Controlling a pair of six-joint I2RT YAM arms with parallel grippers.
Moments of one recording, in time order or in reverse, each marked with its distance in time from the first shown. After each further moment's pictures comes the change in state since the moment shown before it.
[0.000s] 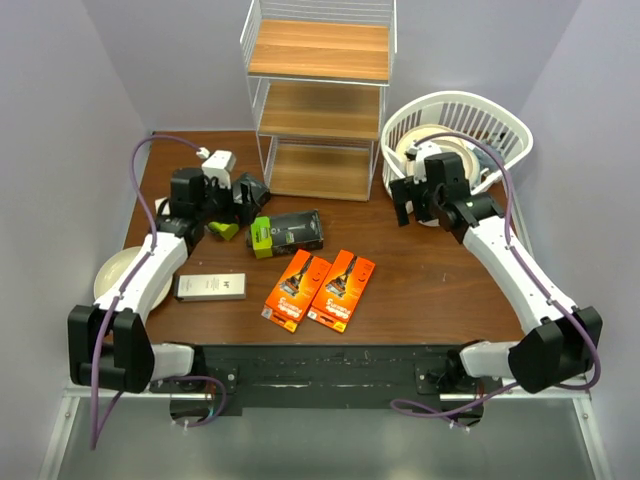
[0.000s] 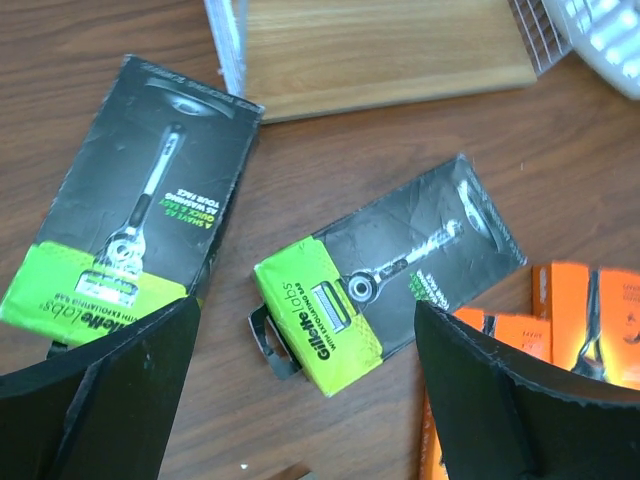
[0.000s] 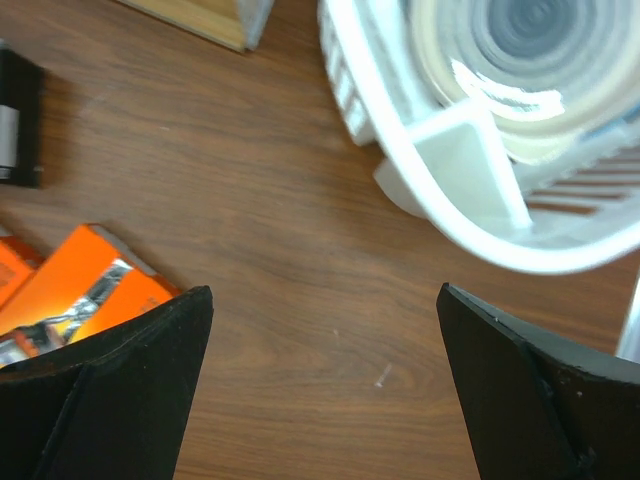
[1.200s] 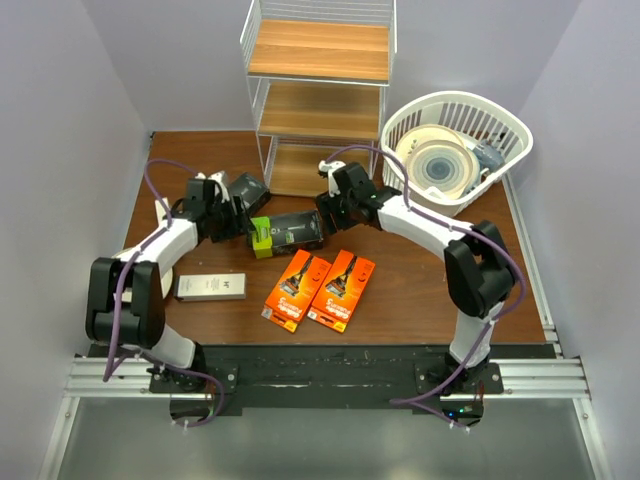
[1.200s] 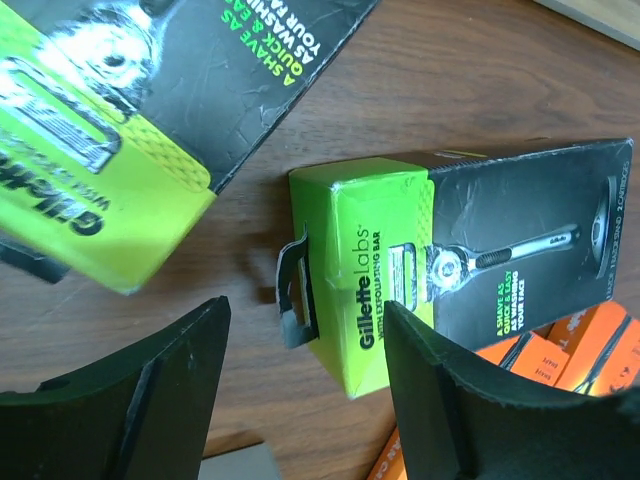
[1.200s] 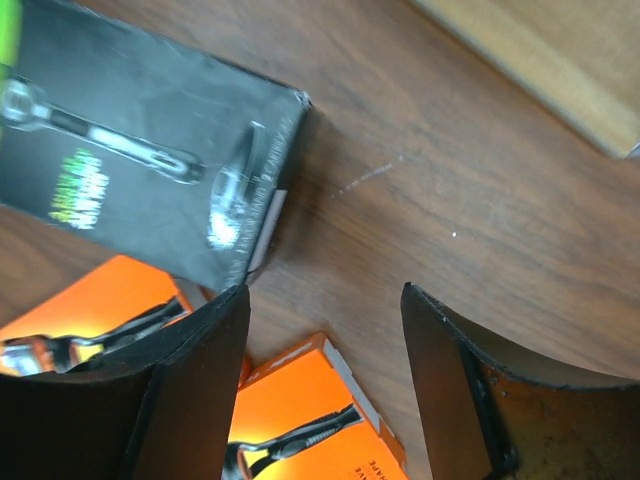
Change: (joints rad) left arm 0.034 0.237 0.002 -0.106 -0.068 -0.290; right arm 0.292 0.533 0.164 0.255 -0.150 0.153
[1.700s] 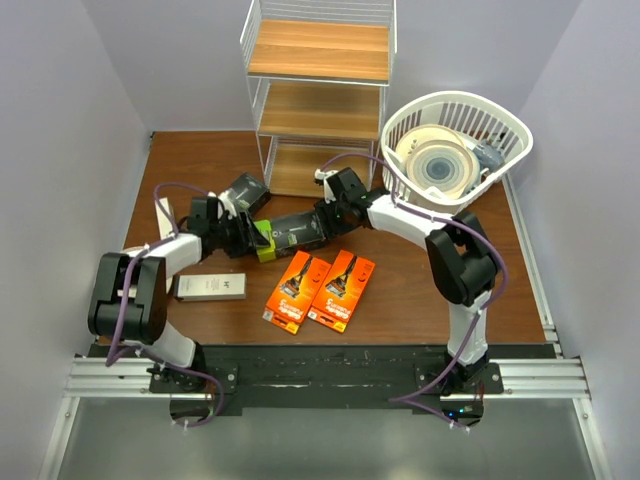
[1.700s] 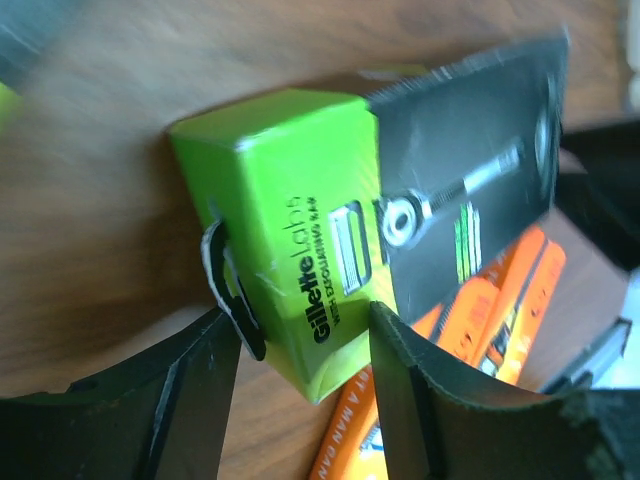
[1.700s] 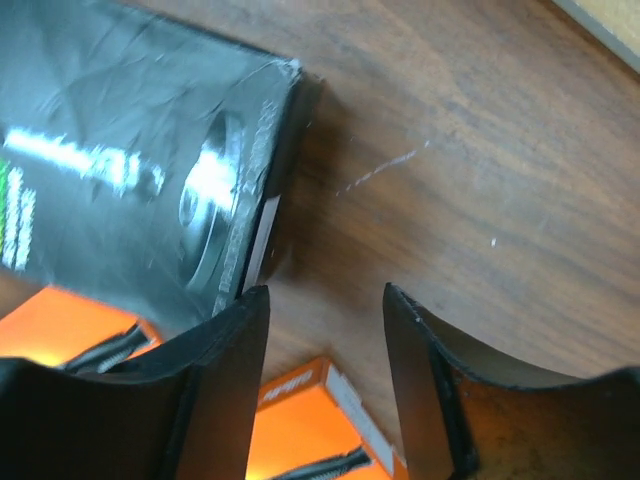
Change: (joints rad) left arm 0.002 0.041 -0.167 0.214 0.266 -0.121; right arm 0.000 0.121 0.030 -0.011 -0.029 0.015
